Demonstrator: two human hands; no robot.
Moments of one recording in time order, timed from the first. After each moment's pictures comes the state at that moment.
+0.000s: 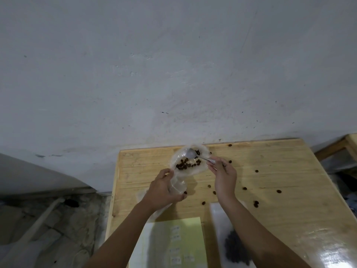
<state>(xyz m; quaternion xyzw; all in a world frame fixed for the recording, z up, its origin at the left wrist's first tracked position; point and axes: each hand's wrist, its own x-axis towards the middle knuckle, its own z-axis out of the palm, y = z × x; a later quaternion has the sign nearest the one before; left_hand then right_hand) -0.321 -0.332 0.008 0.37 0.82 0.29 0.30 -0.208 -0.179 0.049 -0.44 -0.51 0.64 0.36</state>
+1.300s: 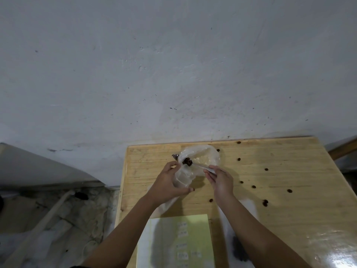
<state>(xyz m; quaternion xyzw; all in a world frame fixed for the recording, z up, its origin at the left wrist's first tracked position) -0.325 -0.334 0.025 0.34 0.80 0.38 0.32 -0.218 -0.191 0.026 -0.55 -0.30 0.74 0.24</state>
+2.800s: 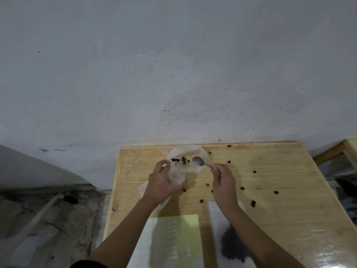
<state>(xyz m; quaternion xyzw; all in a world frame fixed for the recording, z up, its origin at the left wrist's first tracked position) -0.312 -0.326 0.026 0.34 0.86 0.32 0.20 -0.177 -0.186 0.044 -0.36 -0.80 0.41 0.26</state>
